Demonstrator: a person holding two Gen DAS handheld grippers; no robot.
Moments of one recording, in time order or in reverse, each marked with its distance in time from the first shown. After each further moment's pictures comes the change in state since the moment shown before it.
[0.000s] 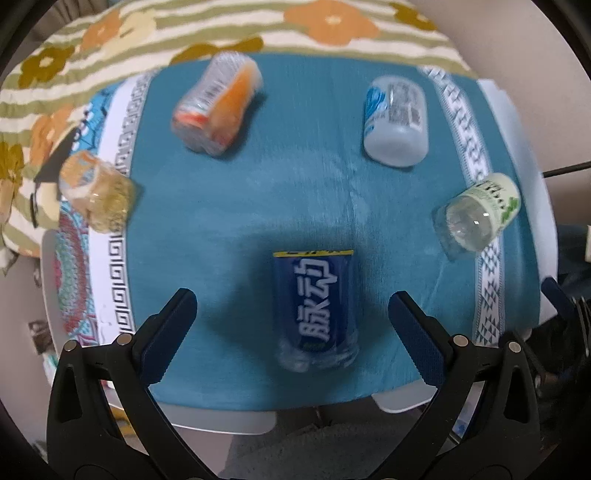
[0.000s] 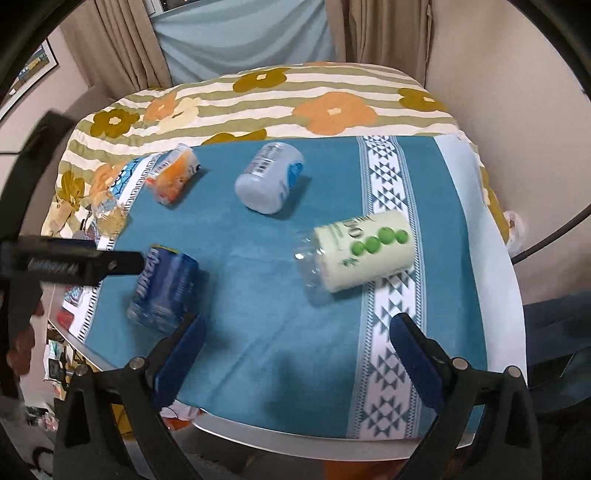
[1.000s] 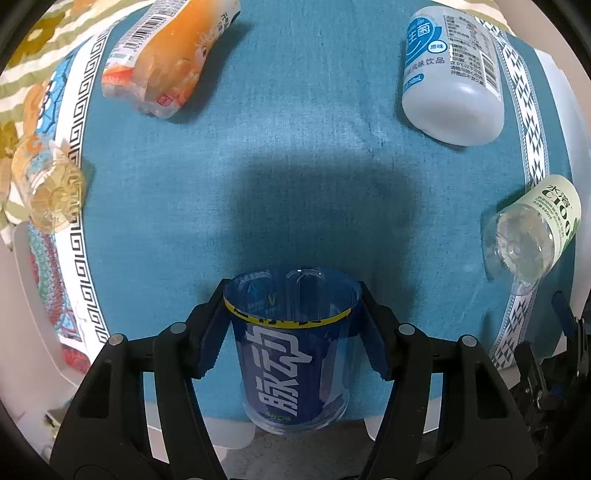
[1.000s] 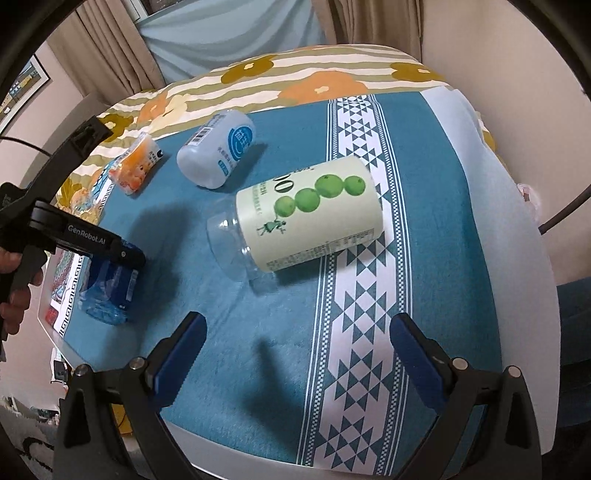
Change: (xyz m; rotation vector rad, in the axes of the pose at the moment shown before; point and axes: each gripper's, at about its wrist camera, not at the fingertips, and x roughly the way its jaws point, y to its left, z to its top) left arm 0.078 -0.022 0.040 -0.045 0.229 0.065; right arm 0.042 -0.056 -0.015 0.056 0.018 0.065
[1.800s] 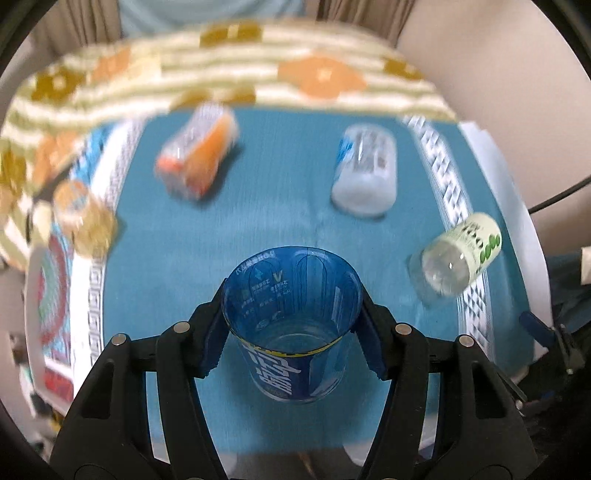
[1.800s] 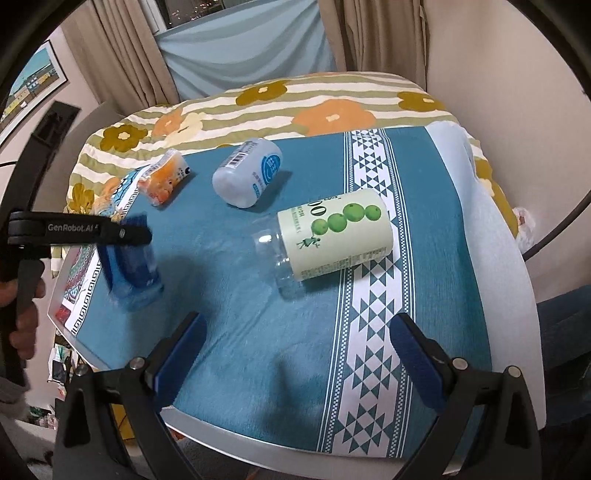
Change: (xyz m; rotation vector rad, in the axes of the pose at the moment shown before) left arm -0.079 0.014 -0.080 0.032 -0.571 -0.091; right arm -0.032 0.025 -0.012 -0.051 -0.107 -0.003
